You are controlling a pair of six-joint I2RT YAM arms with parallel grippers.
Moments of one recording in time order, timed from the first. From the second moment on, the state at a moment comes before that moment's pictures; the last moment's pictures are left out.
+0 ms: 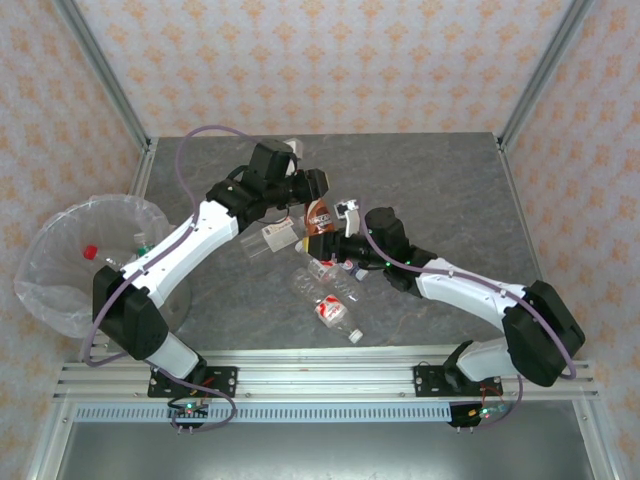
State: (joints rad) left arm -0.52 1.55 1.44 -0.50 0.12 -0.70; right arm 0.72 1.35 0.77 0.26 -0.44 0.63
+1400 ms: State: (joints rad) left arm -0.50 1.43 1.37 -0.53 -0.01 -0.70; right arm 0.74 1.24 0.71 0.20 -0.13 0.43
